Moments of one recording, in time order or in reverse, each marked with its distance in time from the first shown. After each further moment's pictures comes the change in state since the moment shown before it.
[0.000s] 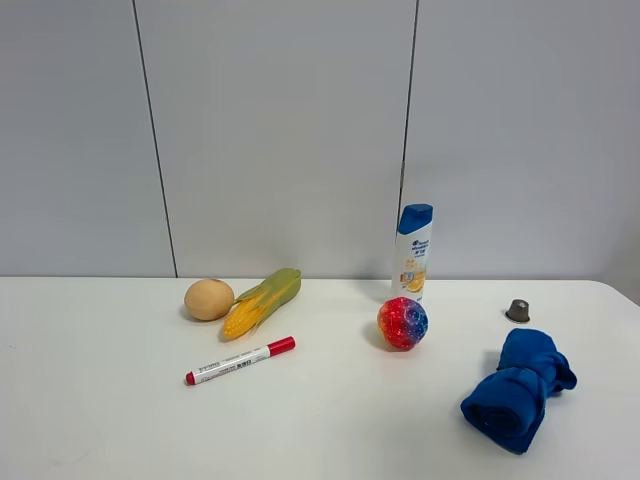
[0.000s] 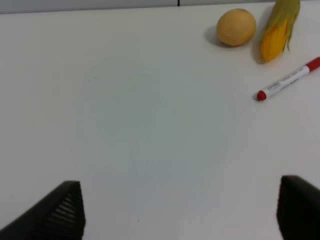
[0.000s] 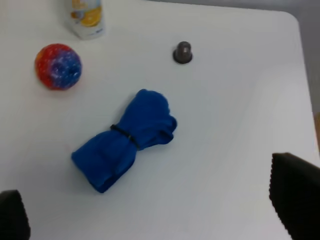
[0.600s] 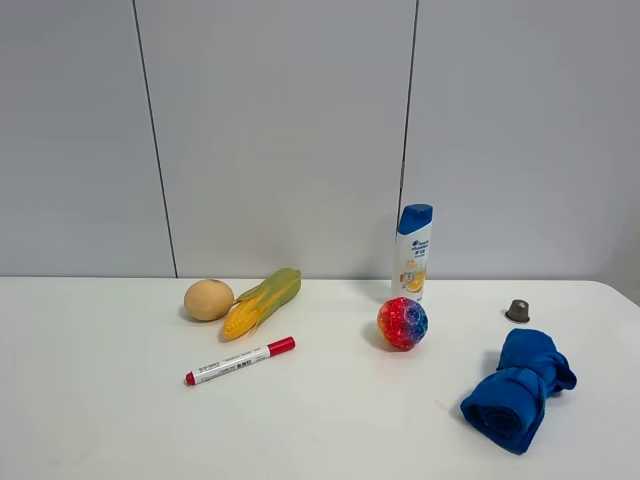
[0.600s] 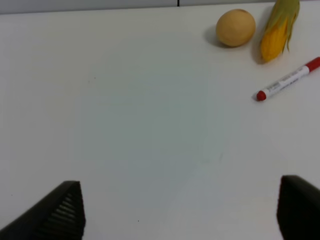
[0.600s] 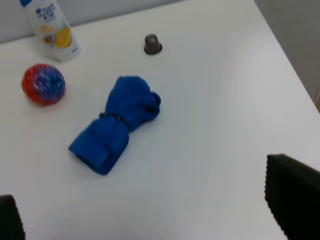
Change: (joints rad) left arm 0.000 0.000 0.000 0.000 0.000 0.000; right arm -0.249 -0.541 0.255 0.188 0.115 -0.022
